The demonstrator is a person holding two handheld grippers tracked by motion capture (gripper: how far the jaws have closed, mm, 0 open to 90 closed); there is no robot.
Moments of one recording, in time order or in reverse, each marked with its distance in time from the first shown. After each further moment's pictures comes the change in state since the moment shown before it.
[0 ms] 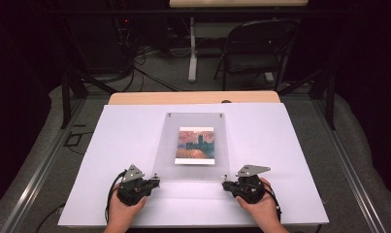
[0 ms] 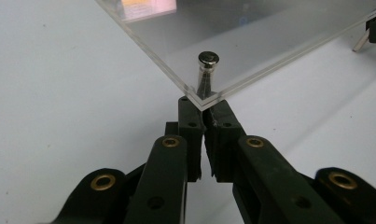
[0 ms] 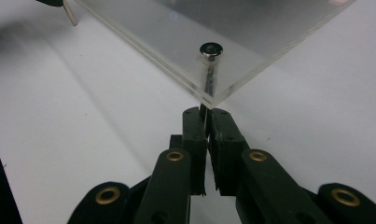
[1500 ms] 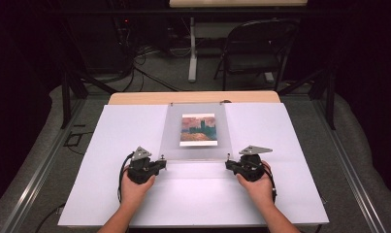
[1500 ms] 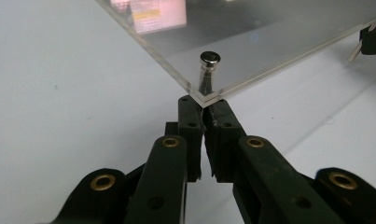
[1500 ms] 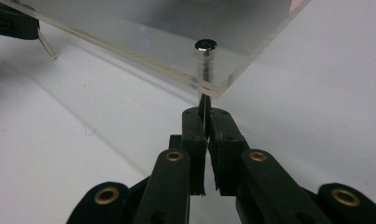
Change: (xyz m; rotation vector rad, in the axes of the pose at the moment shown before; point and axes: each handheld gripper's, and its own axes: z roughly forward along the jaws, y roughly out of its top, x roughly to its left) left arm 0.023 0.038 0.041 -0.054 0.012 -0.056; right arm -0.046 0.030 0.020 -0.071 -0.092 0.116
